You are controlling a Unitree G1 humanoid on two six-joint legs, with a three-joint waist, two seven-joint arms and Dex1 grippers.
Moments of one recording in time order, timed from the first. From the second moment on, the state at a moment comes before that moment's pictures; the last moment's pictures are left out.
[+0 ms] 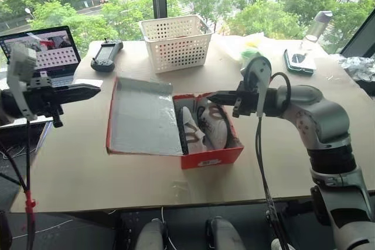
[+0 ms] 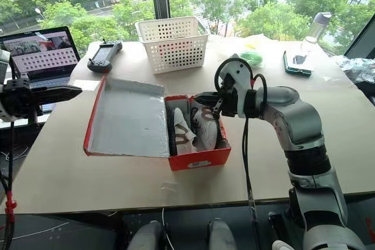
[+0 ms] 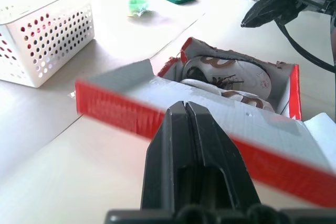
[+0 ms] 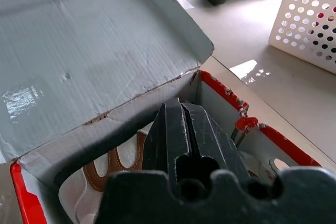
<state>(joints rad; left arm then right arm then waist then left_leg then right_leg) -0.53 1.12 0.30 0.17 -0.70 0.61 -1.31 -0.80 -0.59 0.09 -0.10 0.45 0.78 0.91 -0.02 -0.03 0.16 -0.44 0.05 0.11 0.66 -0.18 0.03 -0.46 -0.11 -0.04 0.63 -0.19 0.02</state>
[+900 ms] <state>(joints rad) -0.38 0.76 0.22 -0.13 -0.67 0.50 -1.14 -0.89 -0.62 0.13 -0.09 0.41 1.09 0.78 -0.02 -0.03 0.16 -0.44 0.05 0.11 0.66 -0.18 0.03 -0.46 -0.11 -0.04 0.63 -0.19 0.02</state>
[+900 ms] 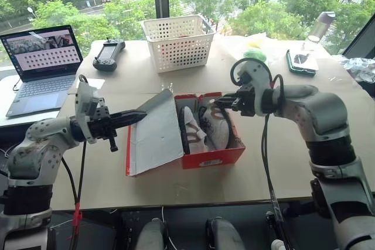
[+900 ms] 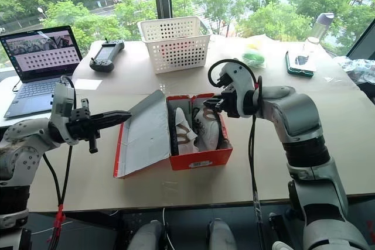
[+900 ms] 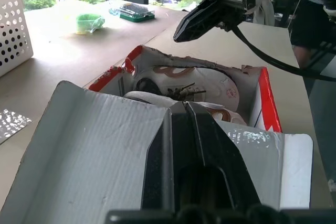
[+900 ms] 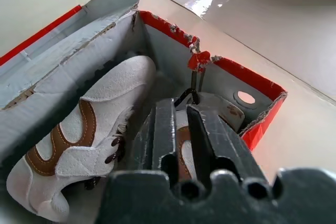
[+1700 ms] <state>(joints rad) -0.28 0.63 0.14 -0.14 -0.55 0.31 -1.11 -0.96 -0.60 0.35 0.14 0.25 1.04 0.80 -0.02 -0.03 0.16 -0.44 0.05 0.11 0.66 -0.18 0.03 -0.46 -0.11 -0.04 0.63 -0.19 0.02</state>
